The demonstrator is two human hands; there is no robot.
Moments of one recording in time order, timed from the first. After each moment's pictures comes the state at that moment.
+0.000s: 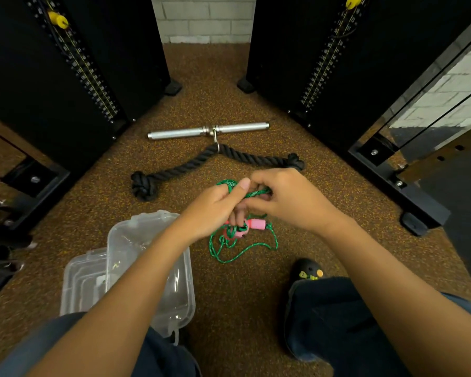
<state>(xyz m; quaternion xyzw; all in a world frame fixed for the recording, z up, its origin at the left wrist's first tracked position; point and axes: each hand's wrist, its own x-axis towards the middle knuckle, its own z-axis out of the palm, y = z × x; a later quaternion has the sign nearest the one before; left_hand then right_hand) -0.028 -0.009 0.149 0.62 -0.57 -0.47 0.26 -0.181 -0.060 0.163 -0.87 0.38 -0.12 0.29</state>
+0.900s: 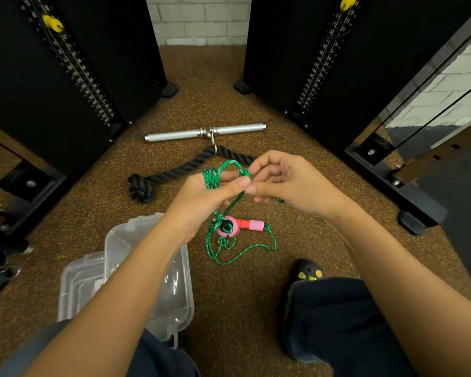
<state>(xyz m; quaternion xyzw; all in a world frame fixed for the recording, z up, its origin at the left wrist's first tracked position) -0.025 -0.014 0.157 0.59 -0.38 -0.57 0.43 -0.187 -0.071 0.178 -0.66 0.41 -0.19 0.59</state>
